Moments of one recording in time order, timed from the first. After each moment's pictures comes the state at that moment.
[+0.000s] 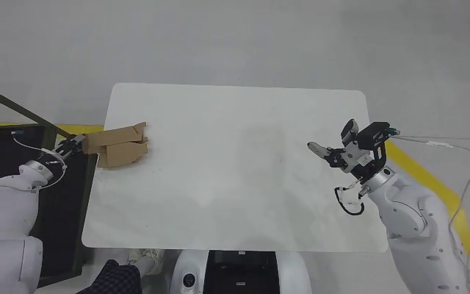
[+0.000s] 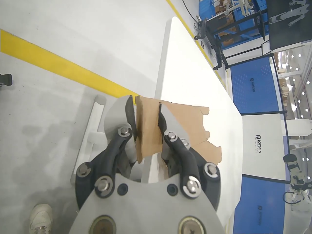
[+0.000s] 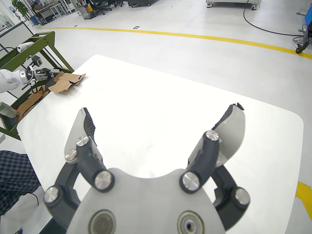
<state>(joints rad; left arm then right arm) 0.83 -0.78 -1.38 -0.24 0.04 -0.85 -0.63 -1.55 -1.06 1.54 -1.96 -0.80 -0.42 0.33</state>
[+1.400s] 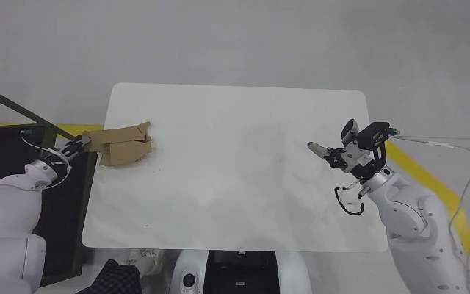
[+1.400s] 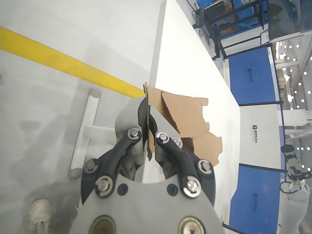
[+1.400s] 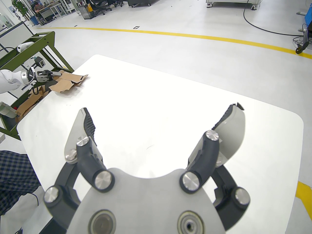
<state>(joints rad) 0.81 -0.79 -1.39 -0.23 0.00 -0.90 -0.72 -1.55 -1.06 1.54 -1.96 -0.80 -0.42 0.33</state>
